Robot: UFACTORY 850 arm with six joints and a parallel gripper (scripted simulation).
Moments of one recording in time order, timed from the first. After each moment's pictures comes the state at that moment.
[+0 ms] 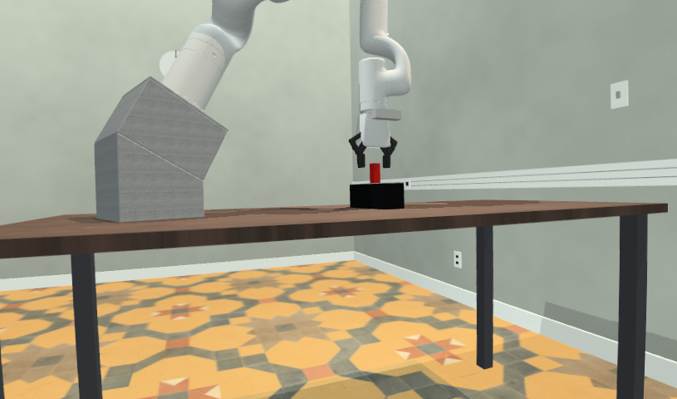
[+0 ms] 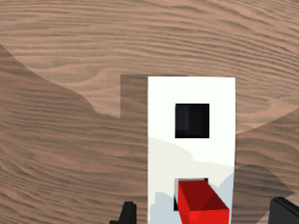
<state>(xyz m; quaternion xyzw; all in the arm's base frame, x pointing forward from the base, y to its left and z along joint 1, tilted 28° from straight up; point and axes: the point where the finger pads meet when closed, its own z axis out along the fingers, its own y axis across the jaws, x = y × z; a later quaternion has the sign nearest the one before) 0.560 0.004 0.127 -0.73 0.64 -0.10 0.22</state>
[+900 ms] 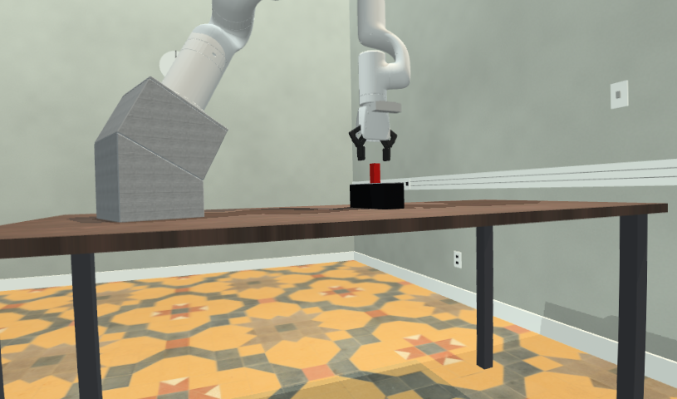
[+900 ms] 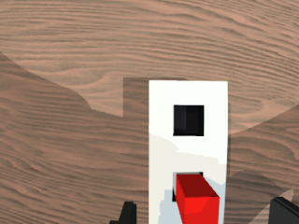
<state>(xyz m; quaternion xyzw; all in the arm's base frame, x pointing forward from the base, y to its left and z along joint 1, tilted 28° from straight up) 0.551 -0.001 0.146 -0.73 0.64 -0.10 0.22</state>
